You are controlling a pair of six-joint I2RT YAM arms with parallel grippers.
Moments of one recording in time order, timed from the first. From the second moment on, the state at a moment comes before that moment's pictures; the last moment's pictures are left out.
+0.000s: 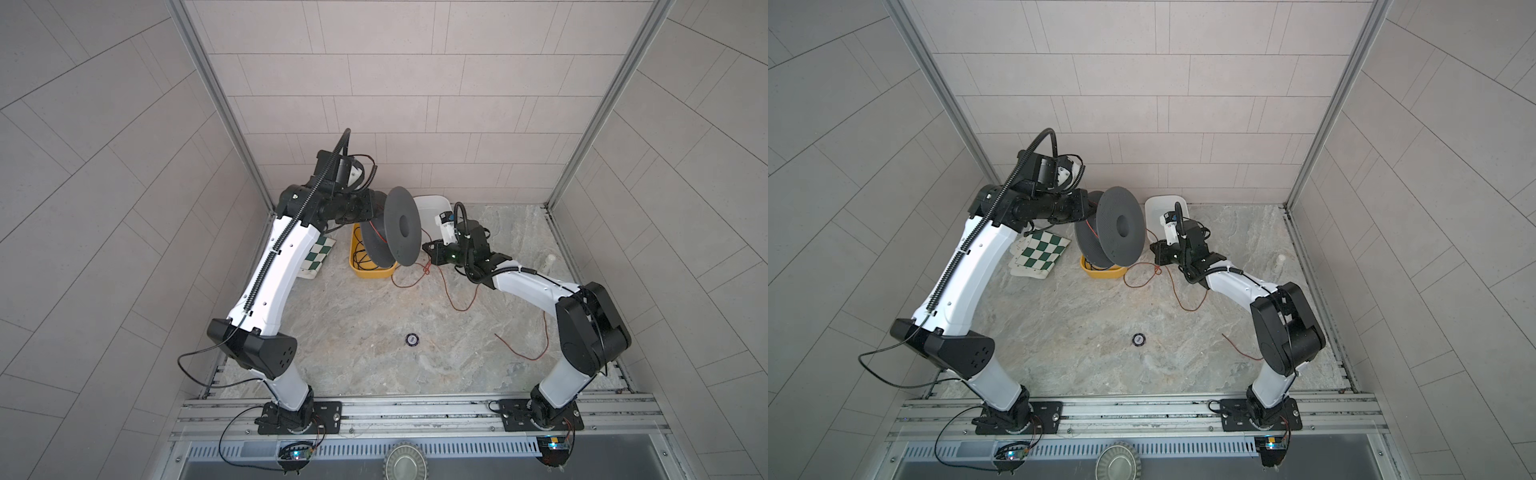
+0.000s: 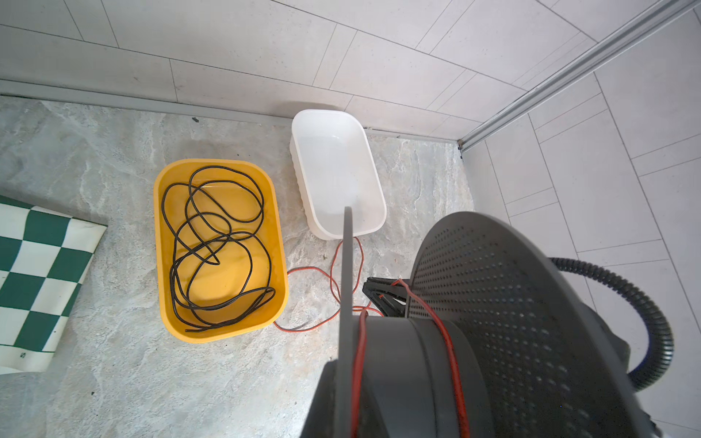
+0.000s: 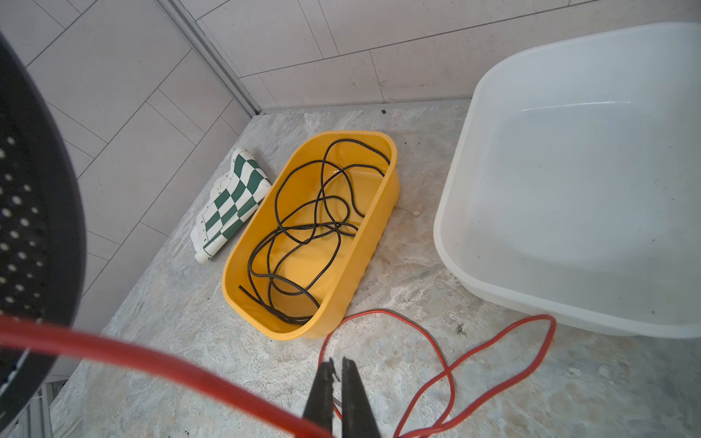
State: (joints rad) left arm -0.33 1.67 2.08 -1.11 0.24 -0.44; right arm 0.43 1.68 1.11 0.11 -0.29 0.36
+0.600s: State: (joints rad) left arm -0.29 1.64 2.01 -1.03 0.26 -0.56; right arm 0.45 1.74 1.07 0.25 -0.31 0.39
